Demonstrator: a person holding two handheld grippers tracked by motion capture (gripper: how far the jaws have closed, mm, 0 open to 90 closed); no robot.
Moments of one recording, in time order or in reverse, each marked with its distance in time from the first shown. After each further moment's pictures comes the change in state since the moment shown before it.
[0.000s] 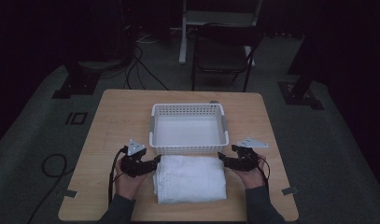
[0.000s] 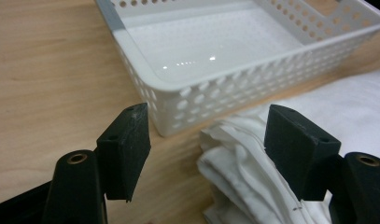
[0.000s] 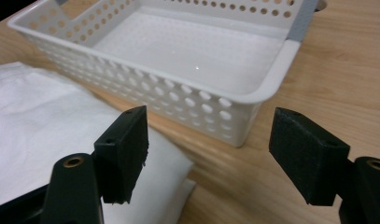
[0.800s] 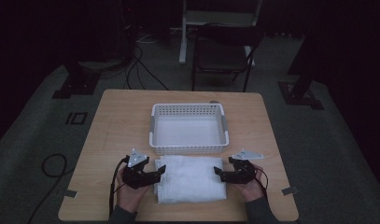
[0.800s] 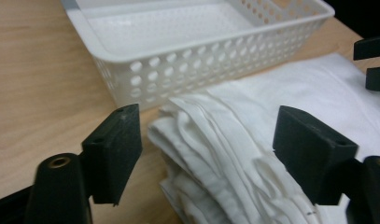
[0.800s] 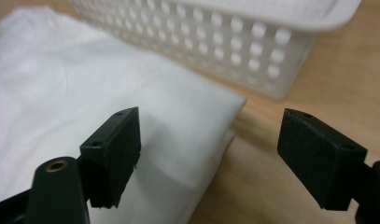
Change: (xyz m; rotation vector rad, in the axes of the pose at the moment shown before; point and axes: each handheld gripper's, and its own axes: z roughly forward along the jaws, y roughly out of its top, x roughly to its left) left arm -0.026 -0.018 -0.016 -0.003 -0.054 0.010; right arm 0.021 -0.031 -0.003 0.090 0.051 -0.024
